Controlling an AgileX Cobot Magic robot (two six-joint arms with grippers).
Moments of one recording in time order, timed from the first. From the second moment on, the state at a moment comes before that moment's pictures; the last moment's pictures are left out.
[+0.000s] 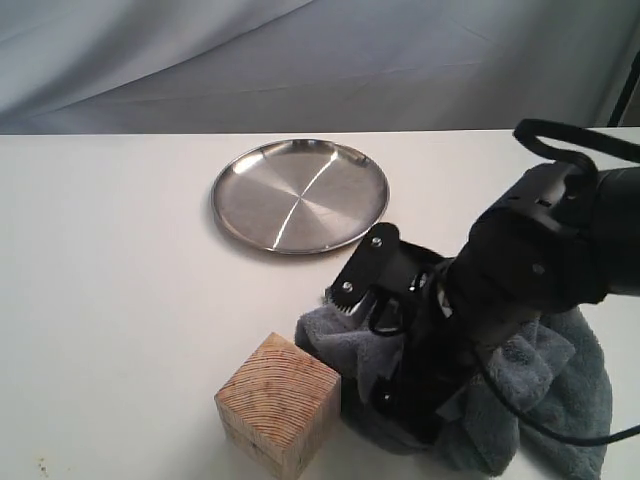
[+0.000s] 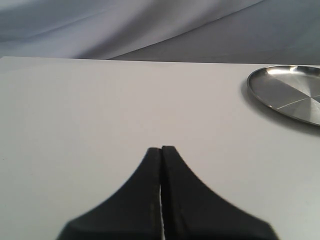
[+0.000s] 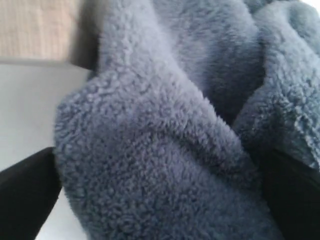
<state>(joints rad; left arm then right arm) 0.00 0.00 0.00 0.14 0.36 -0.15 0.72 1.60 -0.89 -0.08 0.69 -0.23</state>
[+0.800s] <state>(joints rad) 0.00 0.00 0.00 0.14 0.36 -0.15 0.38 1.19 -0.96 0.30 0.84 -0.37</state>
